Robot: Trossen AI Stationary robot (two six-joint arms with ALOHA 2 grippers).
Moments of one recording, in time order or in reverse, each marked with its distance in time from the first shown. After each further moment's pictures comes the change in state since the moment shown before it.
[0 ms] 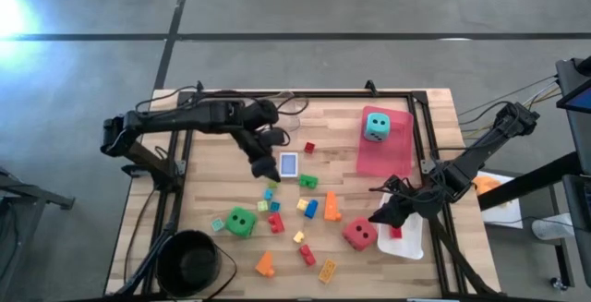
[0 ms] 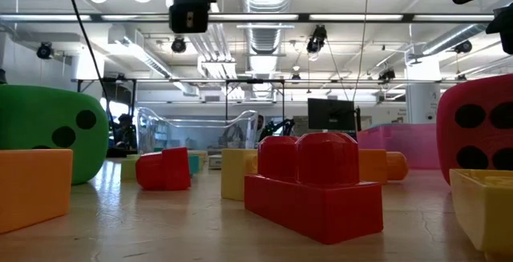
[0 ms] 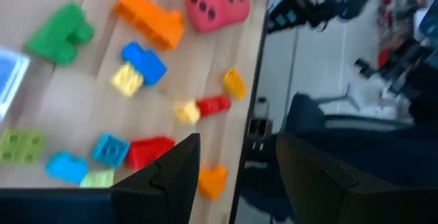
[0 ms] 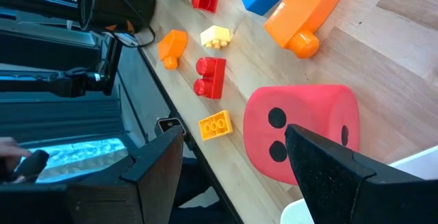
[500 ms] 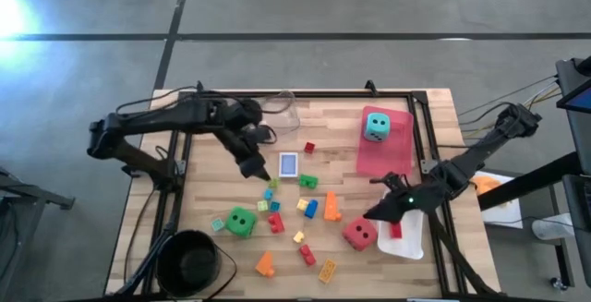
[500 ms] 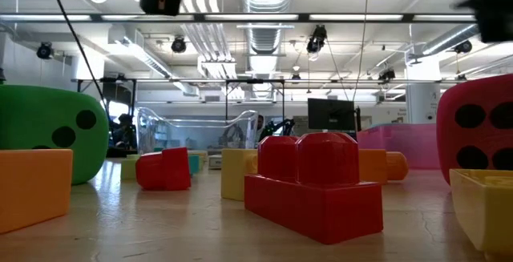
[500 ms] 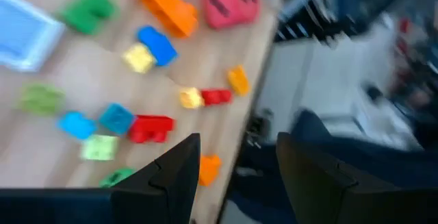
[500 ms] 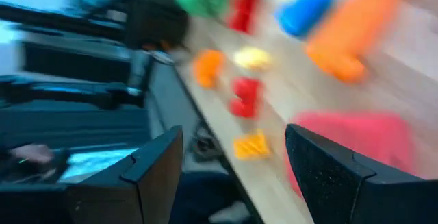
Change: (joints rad) left arm -0.026 -0.143 0.000 -0.129 -0.139 -0.139; right arm -0.062 0.000 0.000 0.176 0.010 -0.090
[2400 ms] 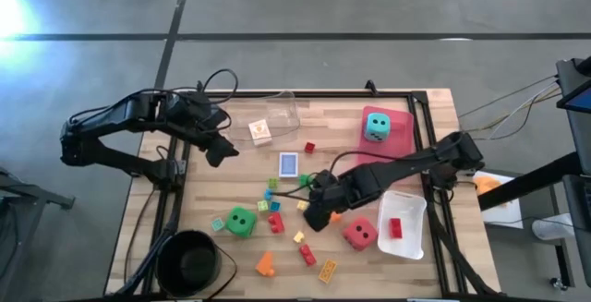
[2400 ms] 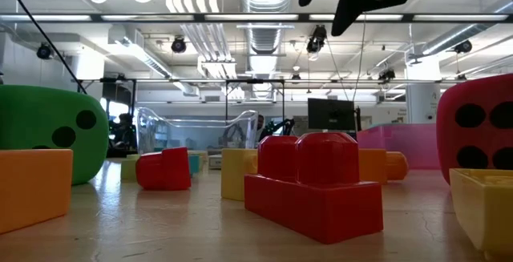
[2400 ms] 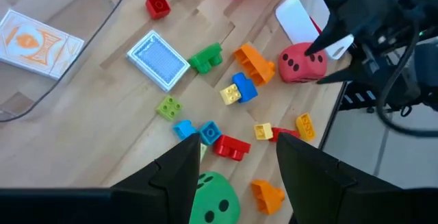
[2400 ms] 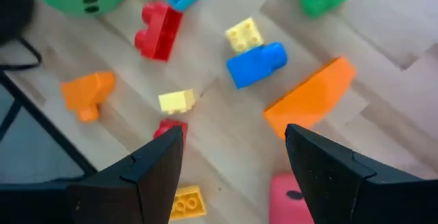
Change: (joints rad) left arm -0.023 -0.287 0.000 -0.210 -0.412 -0.044; right arm -0.304 0.912 1.058 -0.856 -0.236 -0.278
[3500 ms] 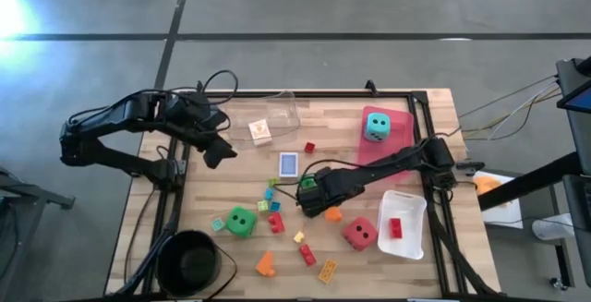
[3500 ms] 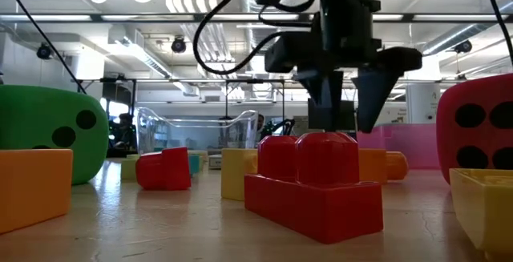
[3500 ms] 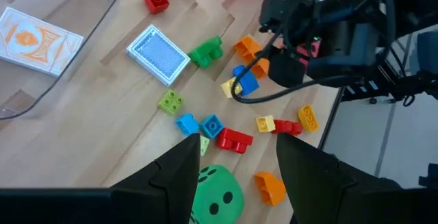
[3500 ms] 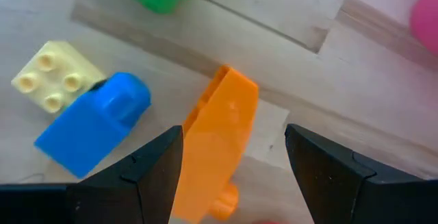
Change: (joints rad) left arm 0.000 -0.007 0.000 -0.022 0.016 0.028; right arm -0.098 0.203 -0.108 -0.089 0.042 0.200
